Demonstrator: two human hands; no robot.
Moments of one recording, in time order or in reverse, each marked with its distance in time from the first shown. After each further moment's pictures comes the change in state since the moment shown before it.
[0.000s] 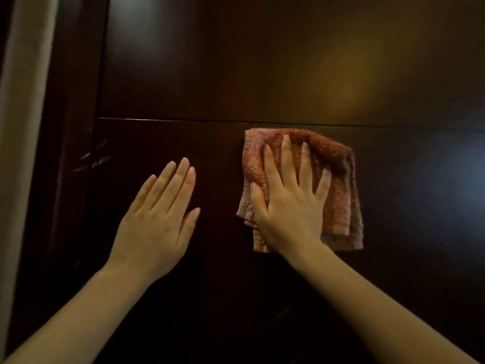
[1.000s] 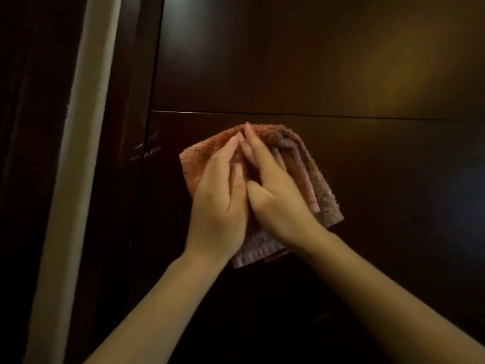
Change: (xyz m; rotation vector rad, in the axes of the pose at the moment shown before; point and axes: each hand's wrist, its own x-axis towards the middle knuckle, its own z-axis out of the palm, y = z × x) left_hand 0.020 0.036 -0.033 -0.775 0.370 -0.255; right_hand 0.017 -0.065 -0.016 1.023 -0.311 -0.213
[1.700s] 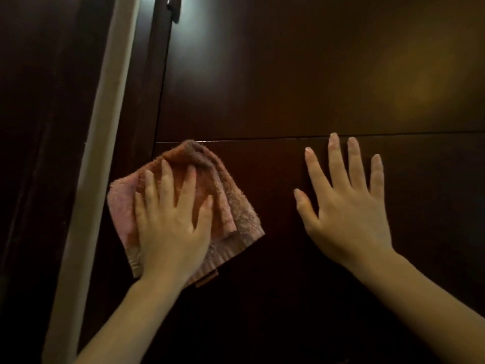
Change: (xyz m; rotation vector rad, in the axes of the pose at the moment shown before) left_hand 0.004 -0.051 -0.024 0.778 -0.147 -0.187; right_hand -0.012 0.058 -0.058 -1.048 0.284 0.043
